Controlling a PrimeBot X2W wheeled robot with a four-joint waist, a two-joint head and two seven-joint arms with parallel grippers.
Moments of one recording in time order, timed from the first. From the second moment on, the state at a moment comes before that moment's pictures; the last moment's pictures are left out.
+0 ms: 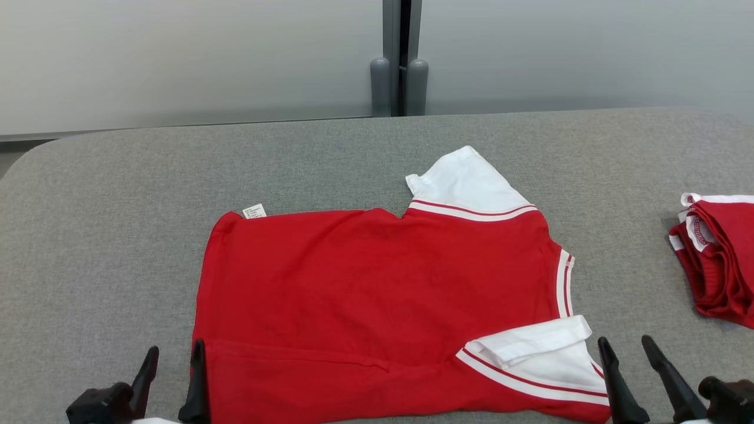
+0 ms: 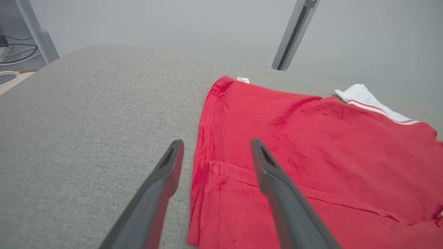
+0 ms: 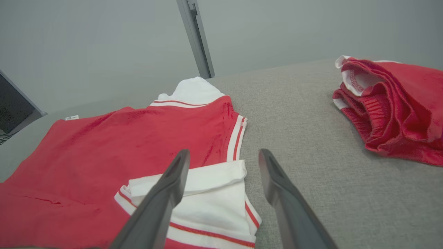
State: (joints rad) left arm 0.20 0.17 -0.09 0.02 -0.43 0.12 -0.03; right arm 0.24 -0.12 0.06 -0.03 0.34 0.13 0.02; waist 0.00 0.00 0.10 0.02
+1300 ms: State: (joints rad) left arm -0.45 0.20 -0.11 0.48 -0.46 -0.01 -0.06; right arm -0.01 -0.16 0.06 -0.17 0.28 0.13 0.00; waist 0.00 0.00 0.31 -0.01
